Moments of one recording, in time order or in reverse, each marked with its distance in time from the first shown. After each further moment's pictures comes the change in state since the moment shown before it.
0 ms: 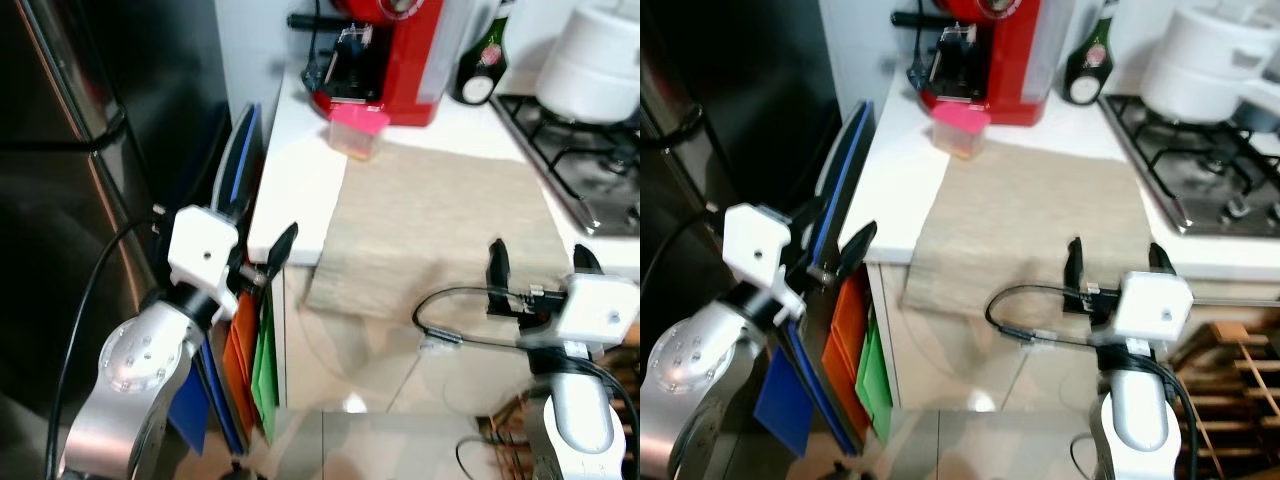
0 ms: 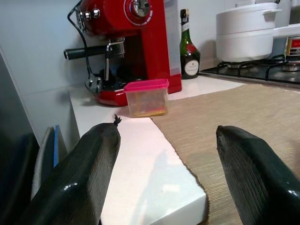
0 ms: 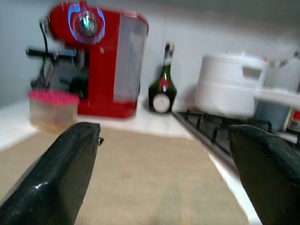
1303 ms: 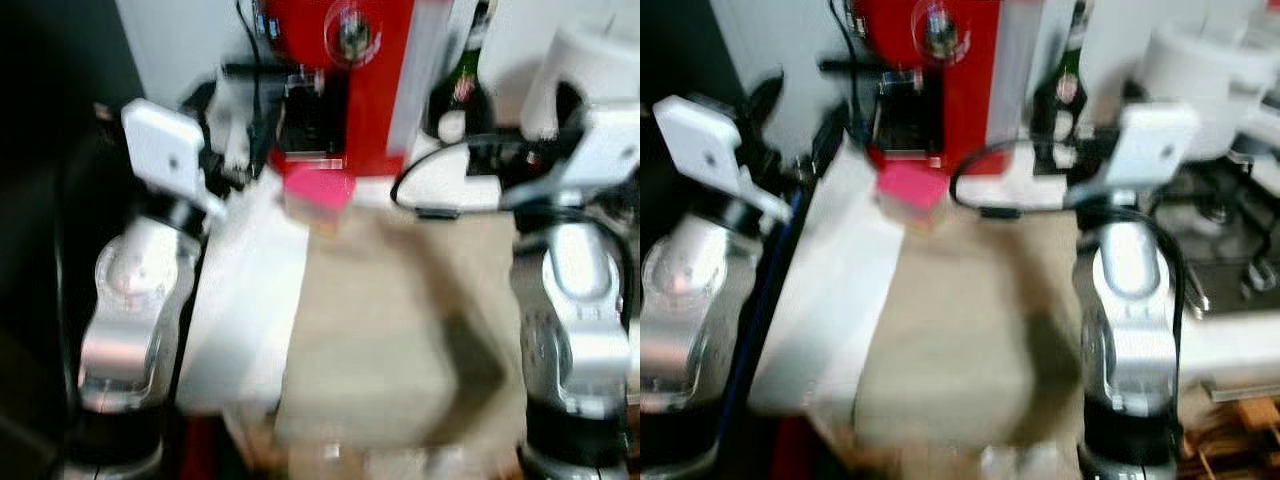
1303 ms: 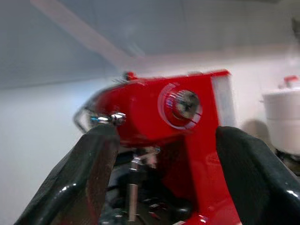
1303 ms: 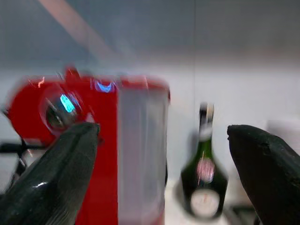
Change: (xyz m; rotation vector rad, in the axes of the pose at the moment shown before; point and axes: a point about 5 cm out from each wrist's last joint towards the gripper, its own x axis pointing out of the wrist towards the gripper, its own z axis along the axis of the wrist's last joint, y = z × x) left arm 0.041 0.024 0.058 0.082 -0.334 0.104; right arm 0.103 0.021 0.060 0.175 -0.129 0.202
